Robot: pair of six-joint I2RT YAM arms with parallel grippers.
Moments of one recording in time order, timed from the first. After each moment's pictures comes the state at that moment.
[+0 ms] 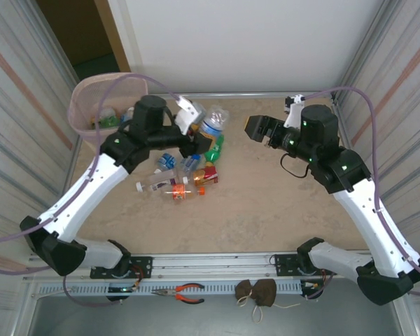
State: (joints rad) left arm -0.59 1.33 1.48 -0.58 0.47 0.11; right arm 0.50 1.06 1.39 -0.67 -0.13 0.65
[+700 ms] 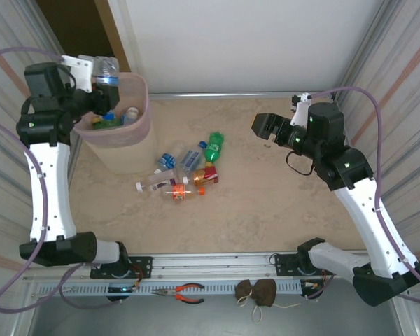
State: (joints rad) left arm 0.12 1.38 1.86 -0.91 0.42 0.13; right arm 0.41 1.06 1.38 -0.68 -0.22 0.63
